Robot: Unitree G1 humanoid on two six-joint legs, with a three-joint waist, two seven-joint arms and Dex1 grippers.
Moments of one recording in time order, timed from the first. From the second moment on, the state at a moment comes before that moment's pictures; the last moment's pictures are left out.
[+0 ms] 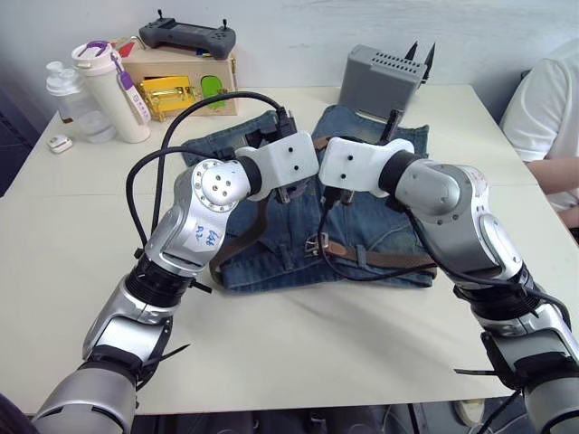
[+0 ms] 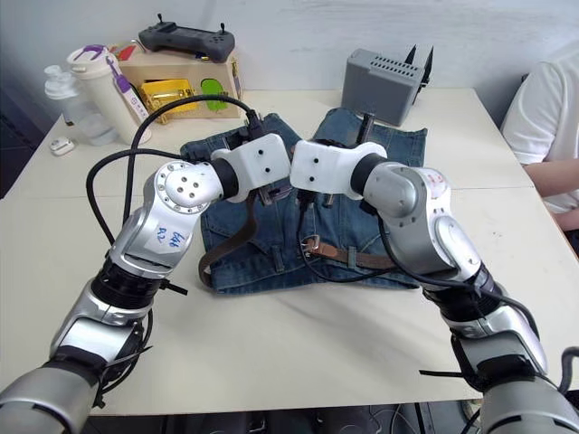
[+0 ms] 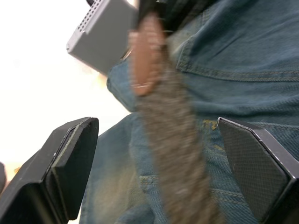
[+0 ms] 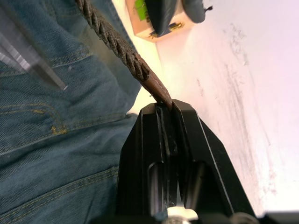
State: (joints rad) left arm -0.91 0.46 -0.35 -0.17 0.34 0.58 -0.61; right arm -0.85 -0.61 0.37 -0.27 -0.43 0.46 0.68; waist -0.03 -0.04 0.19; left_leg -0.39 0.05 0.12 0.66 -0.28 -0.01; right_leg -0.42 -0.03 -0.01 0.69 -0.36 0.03
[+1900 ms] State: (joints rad) left arm -0.40 0.90 -0.08 -0.14 0.16 0.00 -0.84; right arm -0.72 -0.82 0.15 -0.42 0.31 0.70 1.20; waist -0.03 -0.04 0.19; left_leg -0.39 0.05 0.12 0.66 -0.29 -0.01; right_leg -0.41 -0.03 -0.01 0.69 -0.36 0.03
